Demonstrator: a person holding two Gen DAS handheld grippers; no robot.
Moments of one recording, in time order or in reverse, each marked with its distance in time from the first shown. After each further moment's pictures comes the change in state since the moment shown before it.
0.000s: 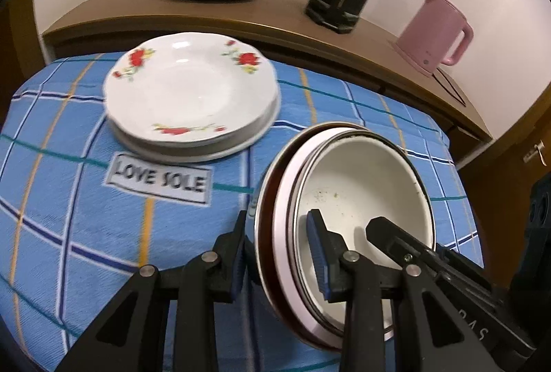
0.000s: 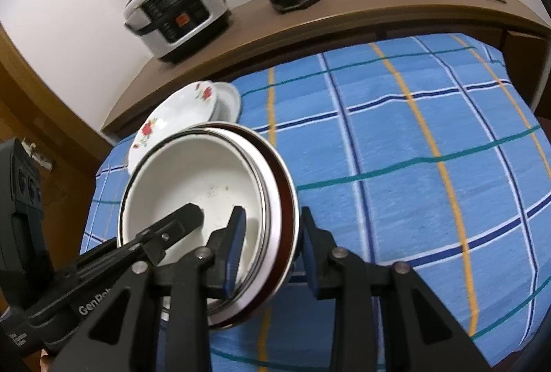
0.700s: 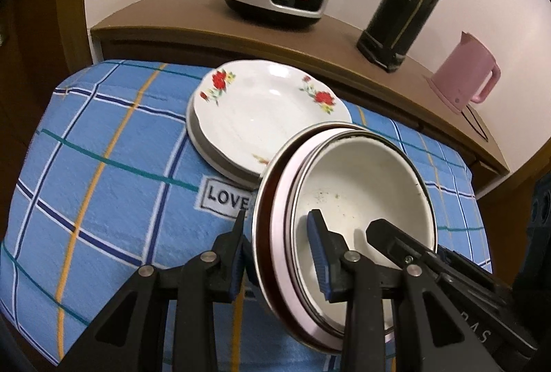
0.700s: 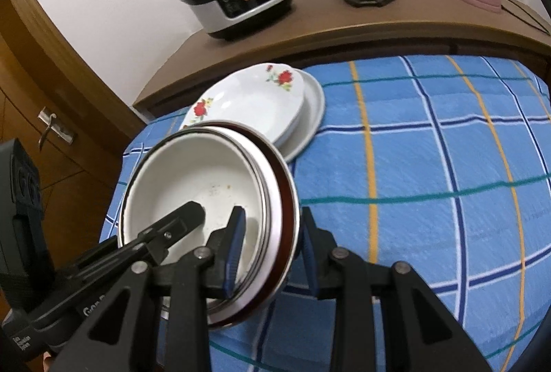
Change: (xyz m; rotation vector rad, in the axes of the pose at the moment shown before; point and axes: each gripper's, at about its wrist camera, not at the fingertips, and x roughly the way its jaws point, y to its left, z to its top) left arm -0.032 0.061 0.019 -0.082 -0.077 0.073; right arm 0.029 0.072 0.012 -0.101 0.028 0.080
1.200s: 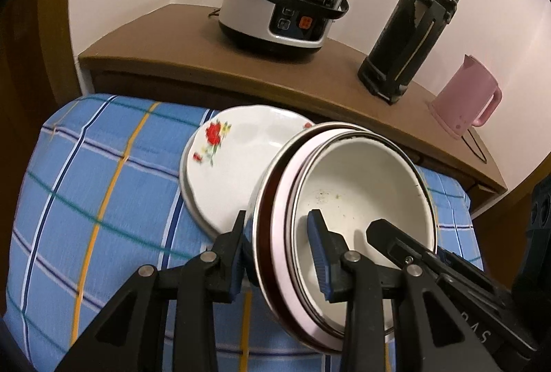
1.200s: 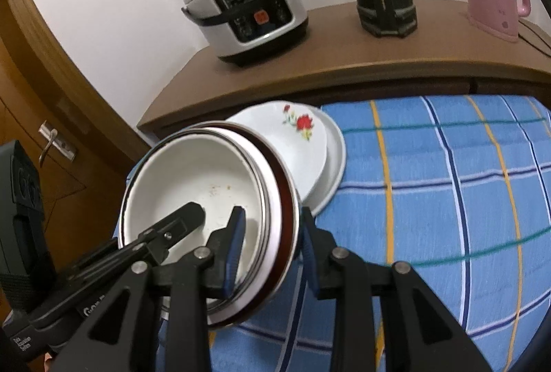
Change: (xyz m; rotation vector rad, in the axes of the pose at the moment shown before) left arm 0.014 0.000 0.052 0.003 -0.051 -0.028; right arm 0.012 0.013 0.050 -0.017 -0.056 -0.006
